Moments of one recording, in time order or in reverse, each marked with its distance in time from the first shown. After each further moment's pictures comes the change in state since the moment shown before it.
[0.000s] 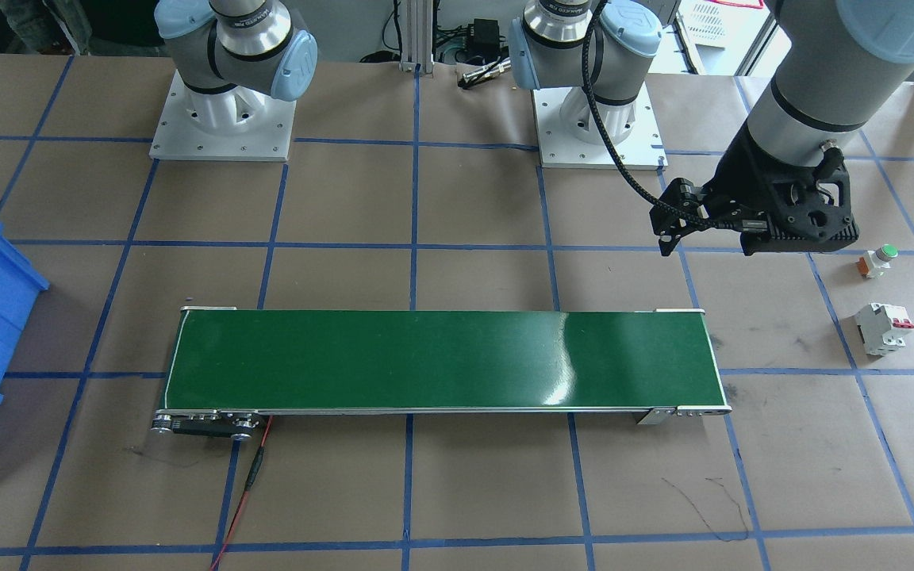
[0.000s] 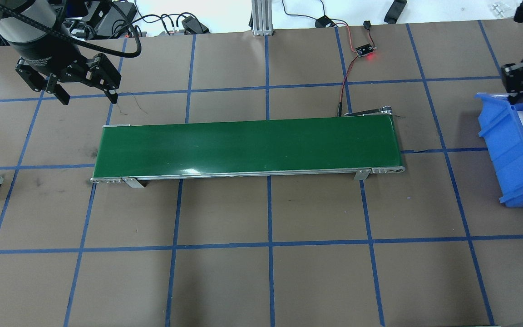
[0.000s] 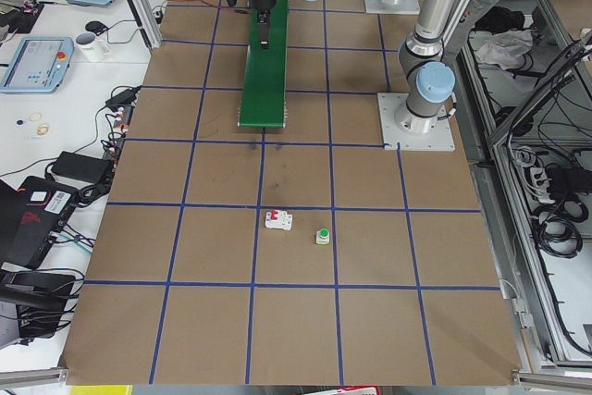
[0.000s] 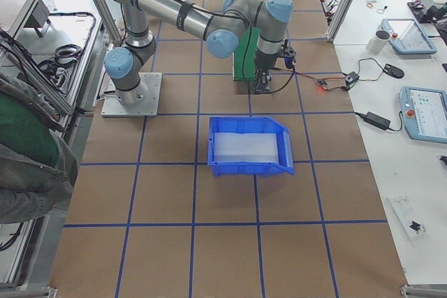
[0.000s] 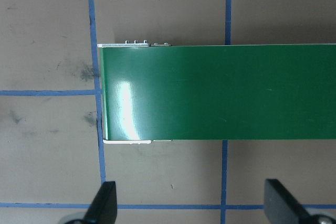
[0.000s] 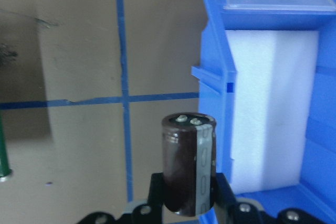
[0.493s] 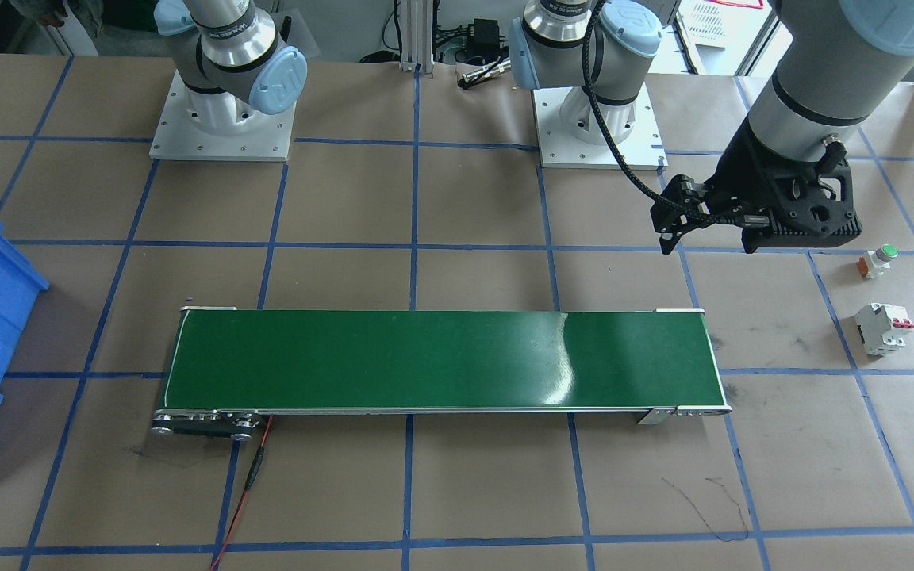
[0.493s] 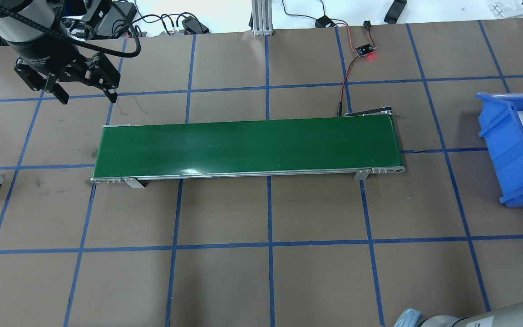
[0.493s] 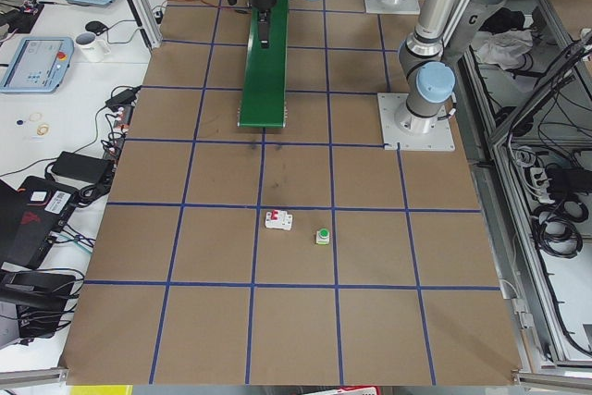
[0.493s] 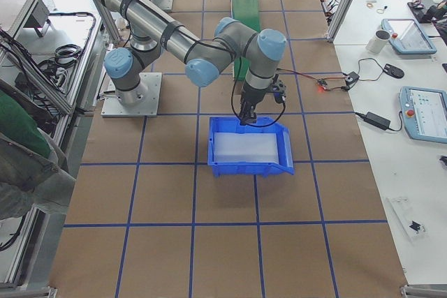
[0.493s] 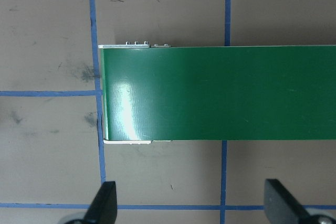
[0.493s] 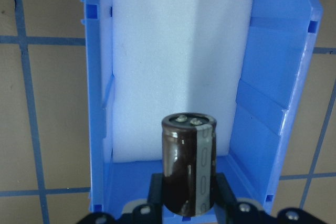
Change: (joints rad) left arm 0.000 0.007 -0.001 0.002 -0.001 -0.001; right arm -0.210 0.022 0.007 -0.001 -0.051 -0.270
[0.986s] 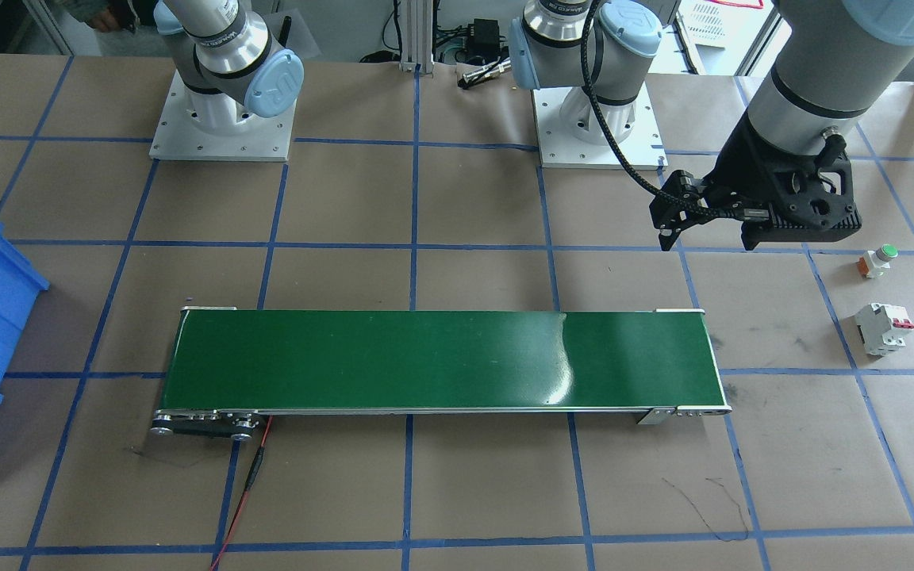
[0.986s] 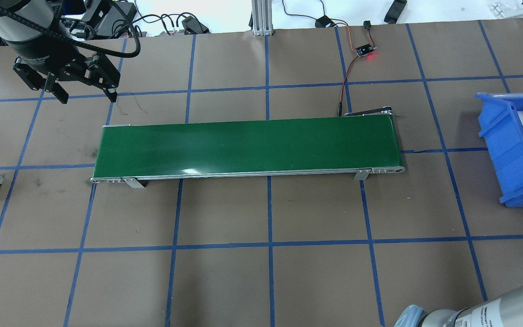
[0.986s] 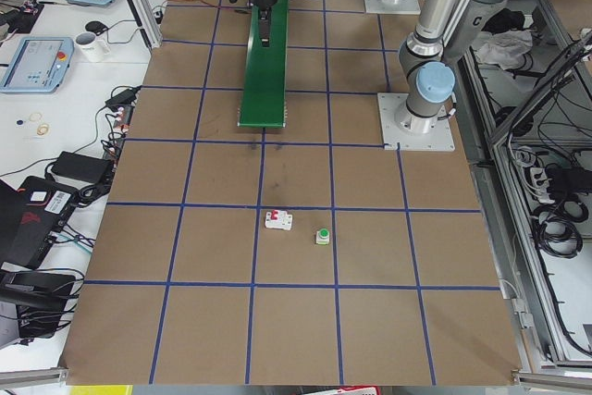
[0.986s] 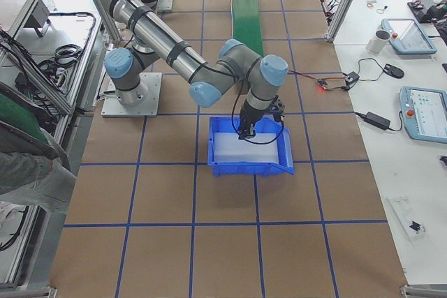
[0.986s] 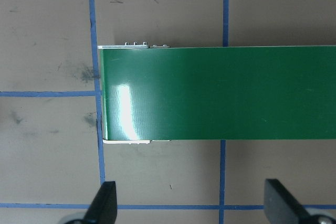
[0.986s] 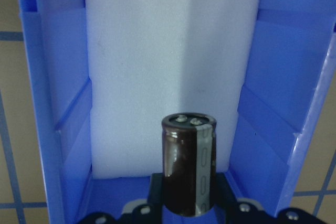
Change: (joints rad) left arm -0.003 0.008 0.000 0.000 -0.002 -0.002; right arm -0.041 0.088 0.008 -0.050 0.002 -0.043
